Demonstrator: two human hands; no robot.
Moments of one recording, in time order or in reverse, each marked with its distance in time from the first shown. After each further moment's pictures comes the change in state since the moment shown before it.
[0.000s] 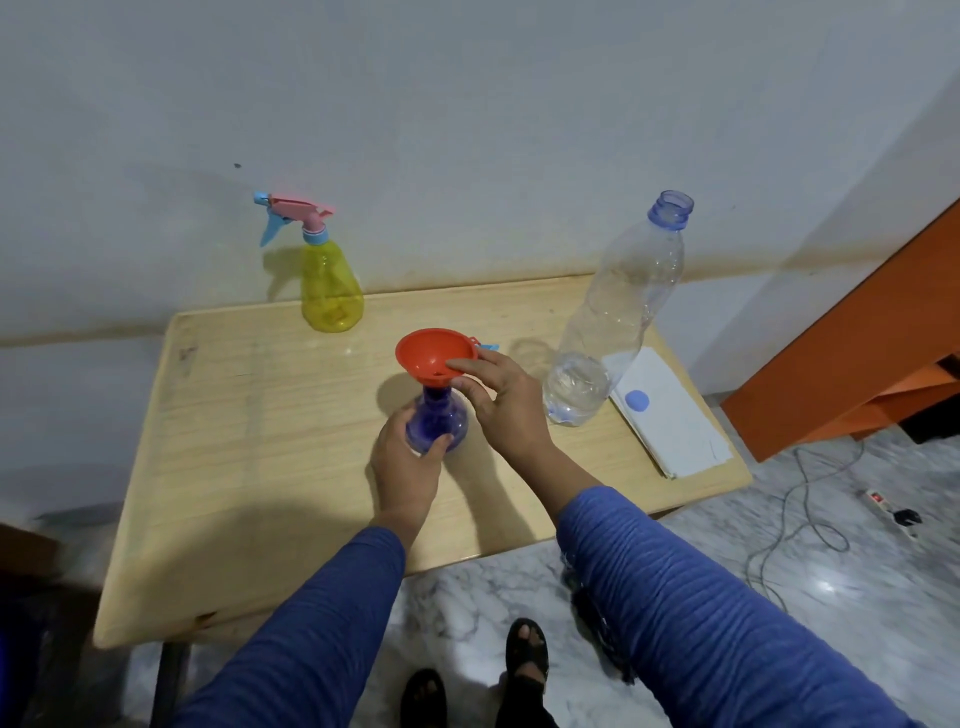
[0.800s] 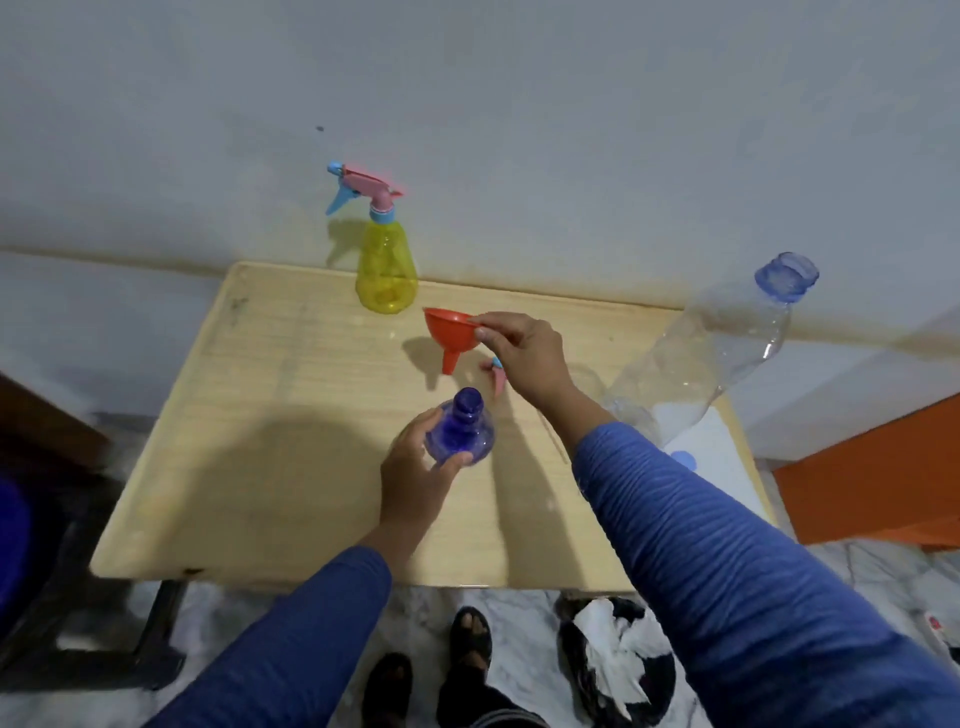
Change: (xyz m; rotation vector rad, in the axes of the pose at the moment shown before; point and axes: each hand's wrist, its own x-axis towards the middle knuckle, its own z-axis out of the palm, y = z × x) left_hand 0.001 -0.004 0.005 -0.021 0.015 -0.065; right_hand 0.100 0.007 0.011 0.143 -0.278 0.059
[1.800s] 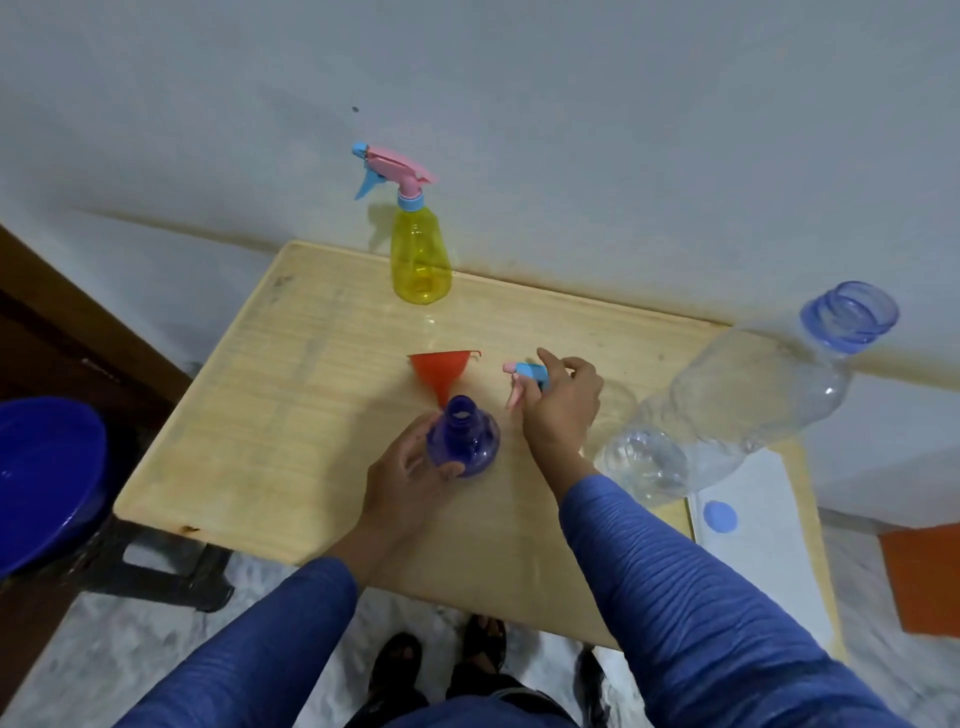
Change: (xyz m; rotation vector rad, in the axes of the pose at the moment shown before) left_hand -0.007 -0.001 0.004 -0.146 -0.003 -0.189; right_hand 0.005 0.095 0.006 -0.367 0.165 0.159
